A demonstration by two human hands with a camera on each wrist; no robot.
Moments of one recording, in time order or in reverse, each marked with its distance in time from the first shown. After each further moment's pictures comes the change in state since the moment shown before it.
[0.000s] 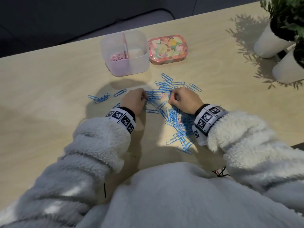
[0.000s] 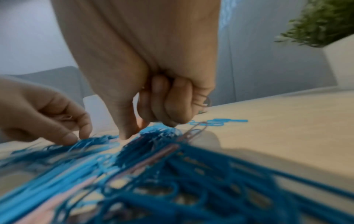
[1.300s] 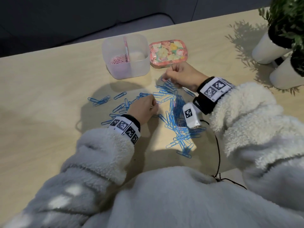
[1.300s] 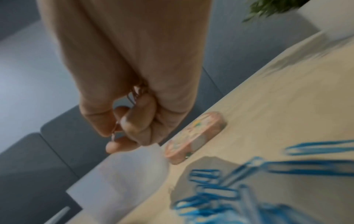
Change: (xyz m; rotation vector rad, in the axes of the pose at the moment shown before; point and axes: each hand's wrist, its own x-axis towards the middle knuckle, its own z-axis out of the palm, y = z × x) left_hand -0.017 0.015 0.010 -0.001 -0.025 0.213; right_hand 0.040 -0.044 -0.059 0.707 -0.088 0.009
